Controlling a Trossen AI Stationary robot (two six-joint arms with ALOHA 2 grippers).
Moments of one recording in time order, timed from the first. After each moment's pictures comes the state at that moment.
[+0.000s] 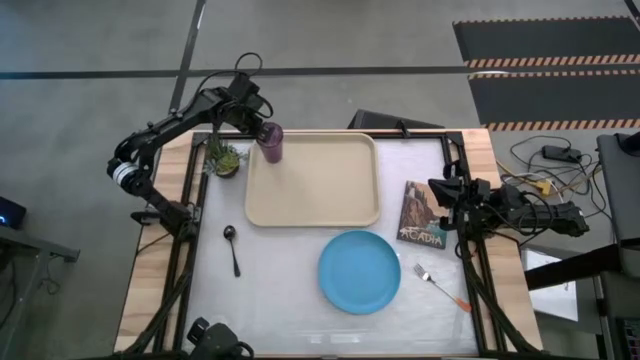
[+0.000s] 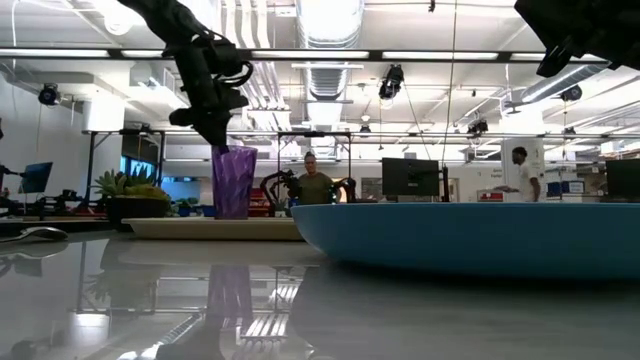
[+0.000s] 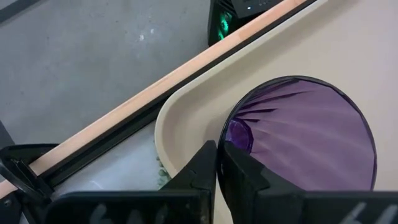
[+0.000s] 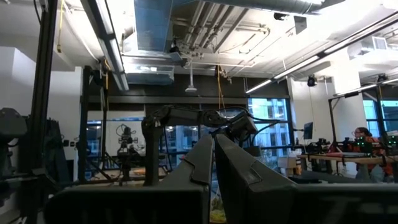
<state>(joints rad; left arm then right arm) 0.88 1.53 1.35 -0.86 -0.03 -0.09 -0.03 0.09 0.03 0.58 0.16 -0.08</state>
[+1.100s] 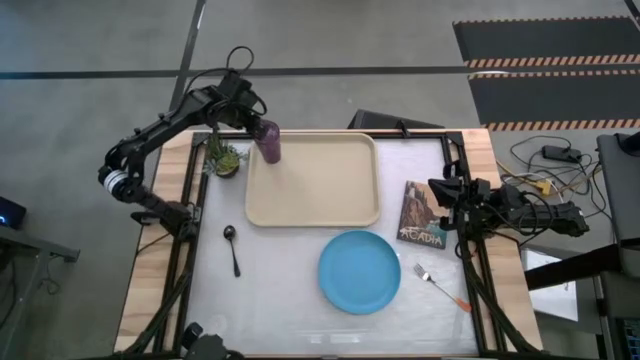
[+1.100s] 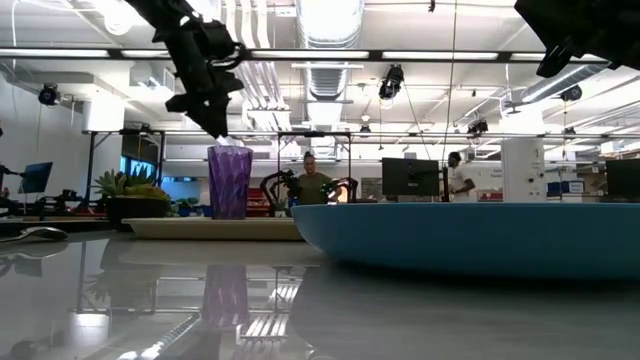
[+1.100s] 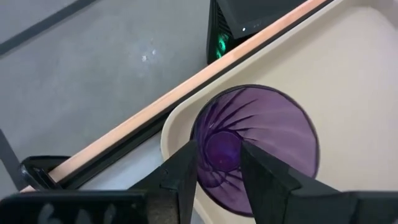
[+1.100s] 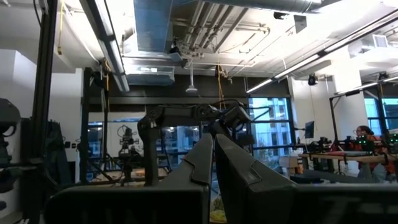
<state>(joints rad) 0.88 1.44 1.35 -0.85 -0.03 -0.06 -0.03 0.09 0.03 0.58 0.16 -0.07</state>
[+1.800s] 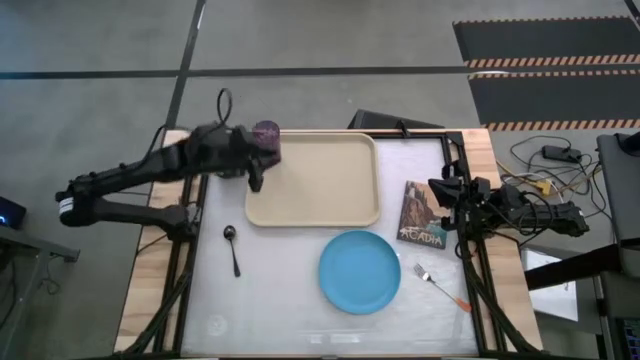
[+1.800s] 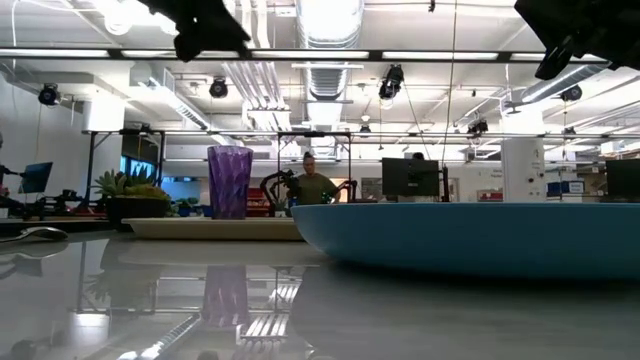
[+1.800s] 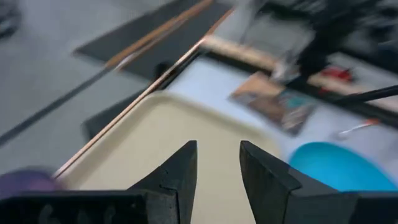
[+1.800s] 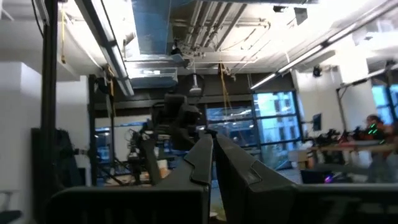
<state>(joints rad) 0.32 0.95 0.97 -0.36 -0.02 -0.15 -0.03 0.09 0.03 0.58 0.16 0.00</state>
